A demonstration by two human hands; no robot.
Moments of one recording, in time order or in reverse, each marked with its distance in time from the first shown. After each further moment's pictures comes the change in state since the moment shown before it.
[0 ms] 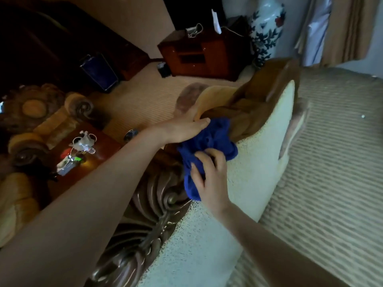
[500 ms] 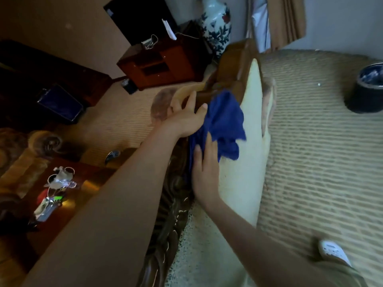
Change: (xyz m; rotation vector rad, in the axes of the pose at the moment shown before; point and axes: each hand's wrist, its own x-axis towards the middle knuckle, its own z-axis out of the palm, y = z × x) left_hand 0.028 -0.015 0.047 0.201 0.094 0.047; right_hand -0.025 -0.028 0.032 0.303 0.196 0.631
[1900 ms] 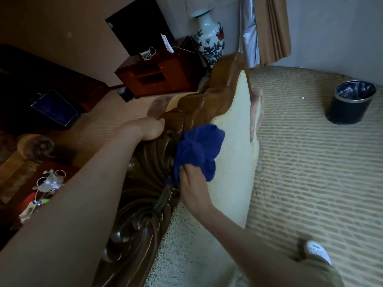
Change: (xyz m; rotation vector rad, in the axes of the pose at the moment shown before) left_hand -0.064 -0.046 -0.037 0.163 -0.161 -0.145; right_hand -0.071 -0.020 -0.024 -0.174 -0.255 -0.088
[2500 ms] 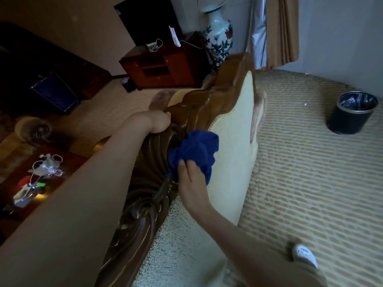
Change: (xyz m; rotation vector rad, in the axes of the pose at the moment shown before) left_hand -0.013 0.014 0.002 0.007 0.034 -0.075; right_hand -0.011 -0.029 -0.008 0.025 -0.053 0.187
